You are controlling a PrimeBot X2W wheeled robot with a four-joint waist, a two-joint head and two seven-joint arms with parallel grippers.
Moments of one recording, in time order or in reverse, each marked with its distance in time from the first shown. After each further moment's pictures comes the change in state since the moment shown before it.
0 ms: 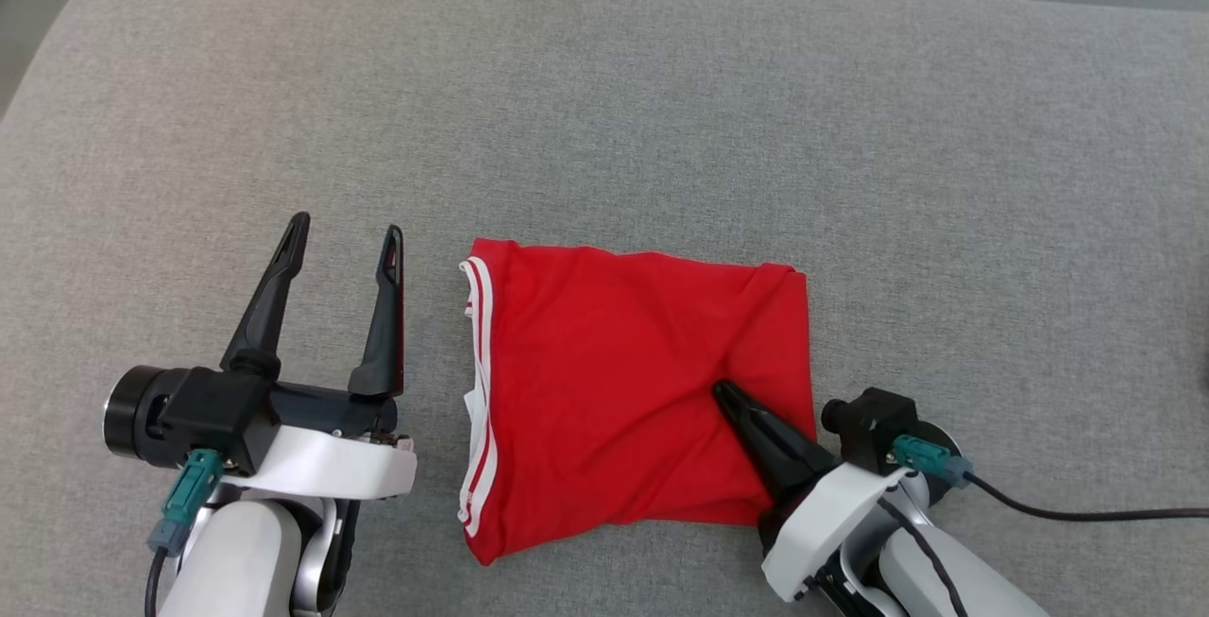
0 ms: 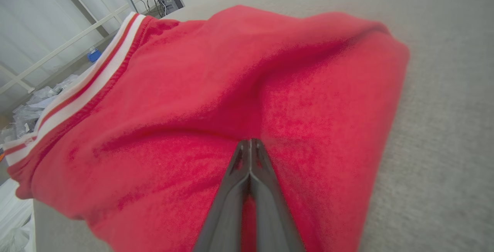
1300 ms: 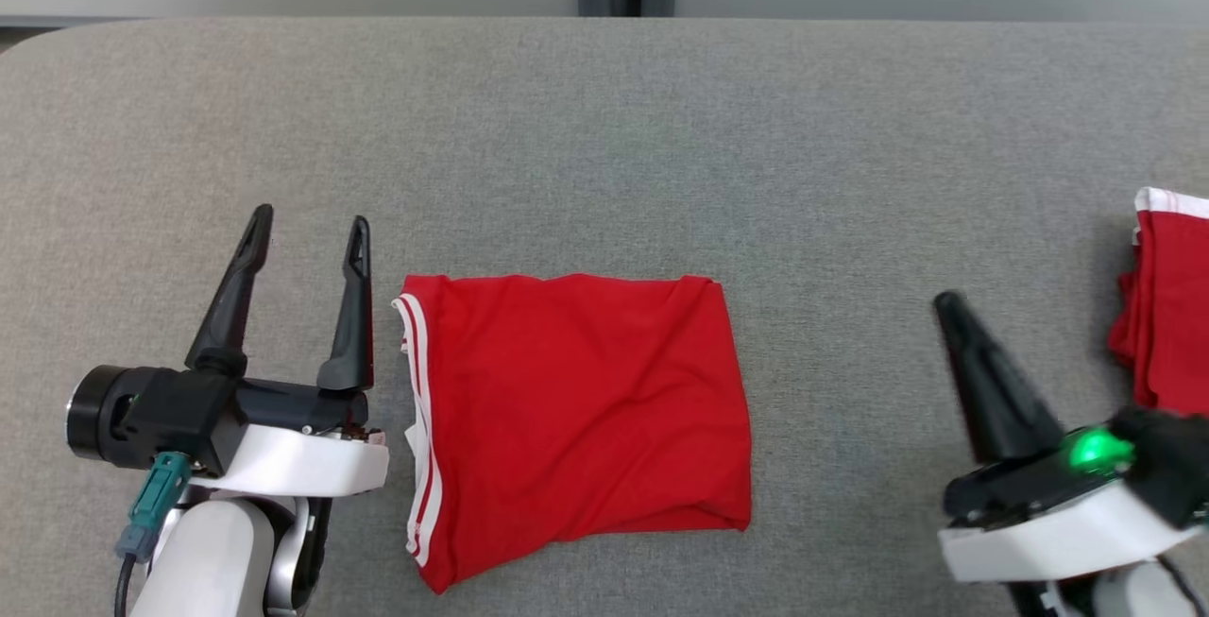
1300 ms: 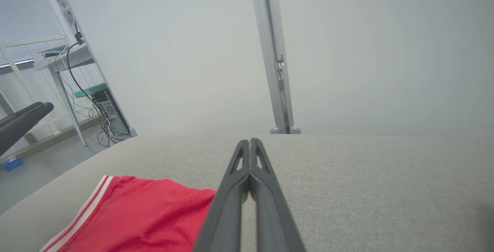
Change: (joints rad) left arm -0.002 0.023 0.031 -0.017 0.002 0.008 -0.004; right arm 0.316 -0.069 -0.440 -0.641 -0.081 0.000 0.007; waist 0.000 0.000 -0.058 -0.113
